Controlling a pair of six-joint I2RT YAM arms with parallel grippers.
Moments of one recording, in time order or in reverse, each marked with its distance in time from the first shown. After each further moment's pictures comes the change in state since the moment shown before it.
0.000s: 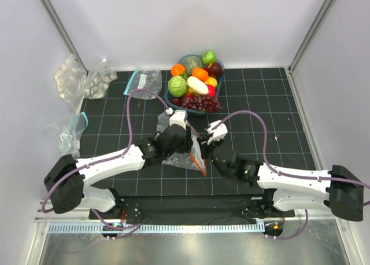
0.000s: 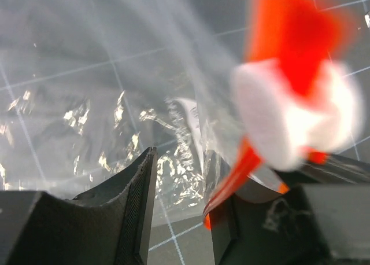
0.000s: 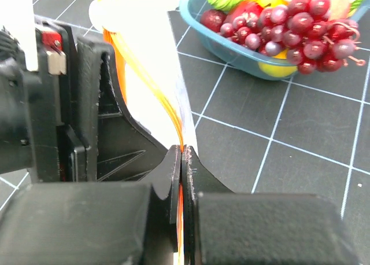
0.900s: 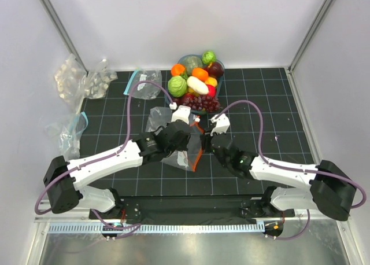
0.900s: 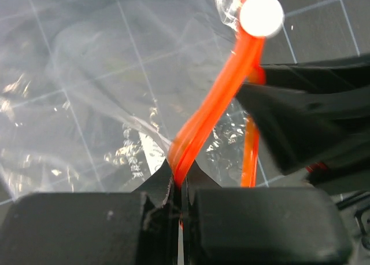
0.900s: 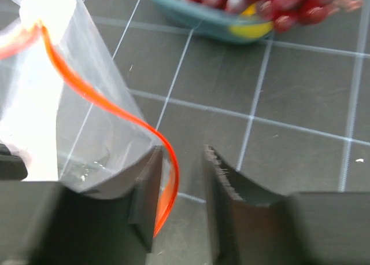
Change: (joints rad) left arm -0.056 -0.001 0.204 -0.300 -0.106 0.079; right arm -0.198 0.100 -0.010 -0.030 -0.103 0.131
